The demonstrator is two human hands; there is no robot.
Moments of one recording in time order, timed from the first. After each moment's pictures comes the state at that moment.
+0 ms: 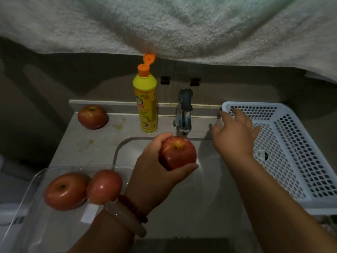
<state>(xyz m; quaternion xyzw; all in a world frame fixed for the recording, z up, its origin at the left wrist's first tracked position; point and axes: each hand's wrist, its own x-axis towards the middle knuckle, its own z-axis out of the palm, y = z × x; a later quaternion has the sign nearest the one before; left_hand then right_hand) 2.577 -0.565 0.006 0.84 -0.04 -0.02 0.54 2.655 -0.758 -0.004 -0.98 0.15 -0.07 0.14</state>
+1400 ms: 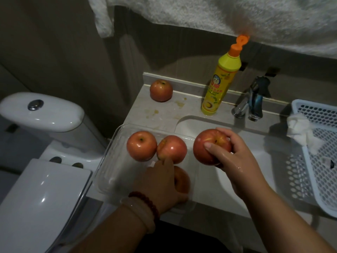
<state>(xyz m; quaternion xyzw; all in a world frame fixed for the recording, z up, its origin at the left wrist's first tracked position) 2.478 -0.434 -0.055 0.95 0.02 -0.14 0.28 2.544 -0.616 -0.019 -0.77 0.04 0.12 0.62</state>
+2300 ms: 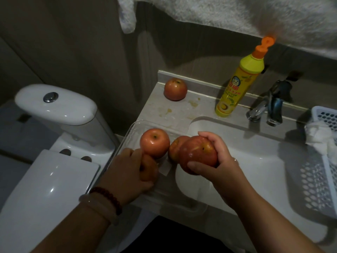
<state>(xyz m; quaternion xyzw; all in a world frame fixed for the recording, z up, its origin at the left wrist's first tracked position) 2.461 -0.341 -0.048 0.96 0.09 -0.11 0.22 2.527 -0.567 -0.022 -0.74 -0.08 0.21 0.64</state>
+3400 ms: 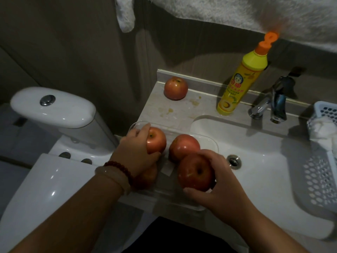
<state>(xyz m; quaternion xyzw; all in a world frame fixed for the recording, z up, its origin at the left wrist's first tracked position) 2.514 -0.332 -0.051 0.96 0.13 -0.10 0.25 2.502 -0.568 -0.041 -0.86 -0.18 0.13 0.45</state>
